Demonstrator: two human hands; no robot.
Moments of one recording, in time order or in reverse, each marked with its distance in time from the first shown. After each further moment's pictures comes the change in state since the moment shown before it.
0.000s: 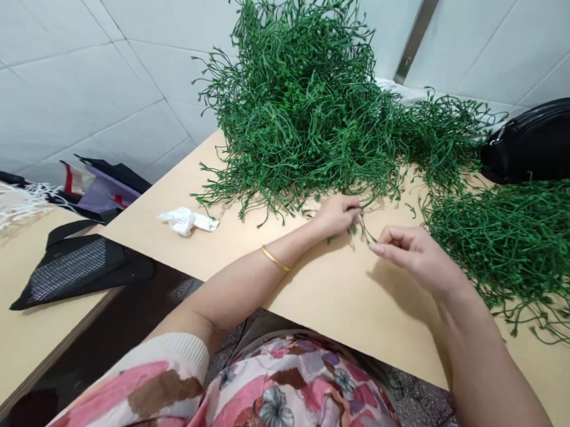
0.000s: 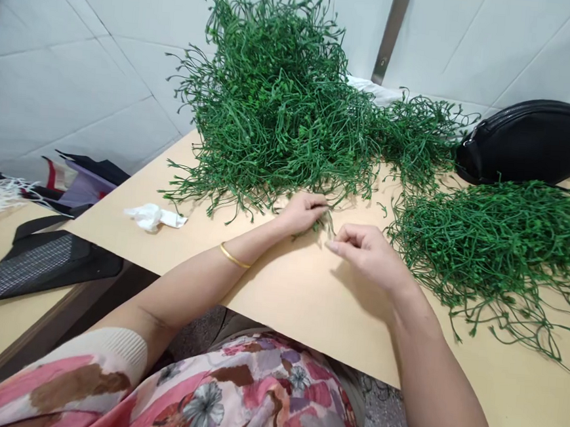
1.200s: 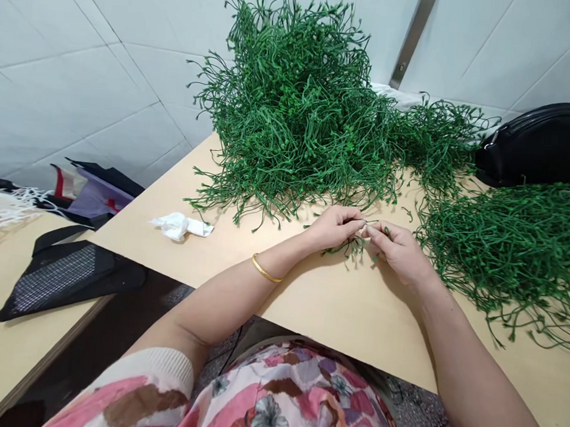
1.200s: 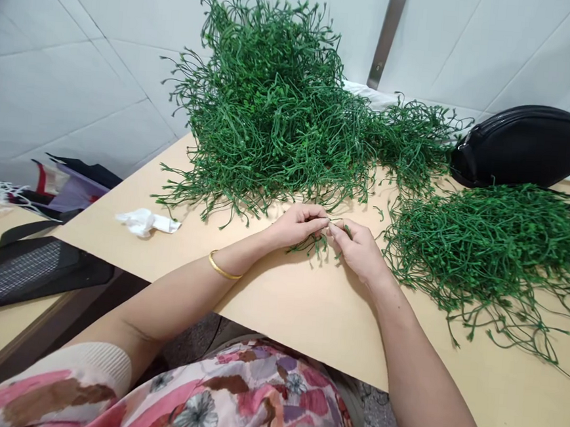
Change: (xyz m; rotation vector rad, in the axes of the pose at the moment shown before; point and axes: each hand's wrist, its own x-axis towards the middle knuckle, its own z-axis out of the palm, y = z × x) left_hand -0.017 0.007 0.003 -0.040 -0.138 0.063; right_hand 0.022 0.026 0.017 0.141 0.126 0.021
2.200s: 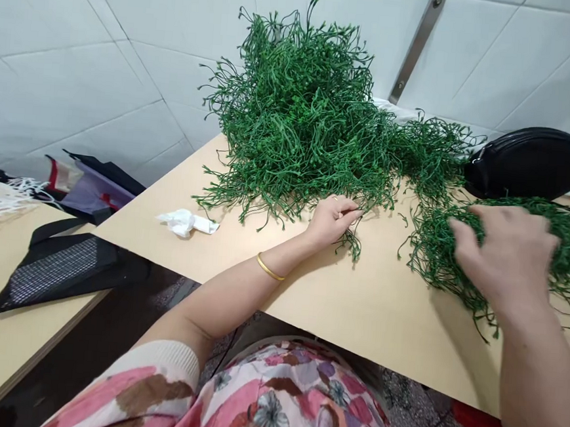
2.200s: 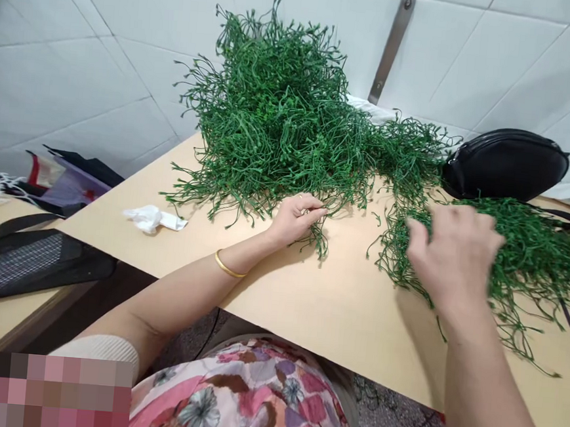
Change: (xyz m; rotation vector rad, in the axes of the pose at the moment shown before) left_hand -0.001 0.004 -0.008 0.206 0.377 0.168; right_hand -0.038 -0.037 -0.083 -1.261 0.617 -0.064
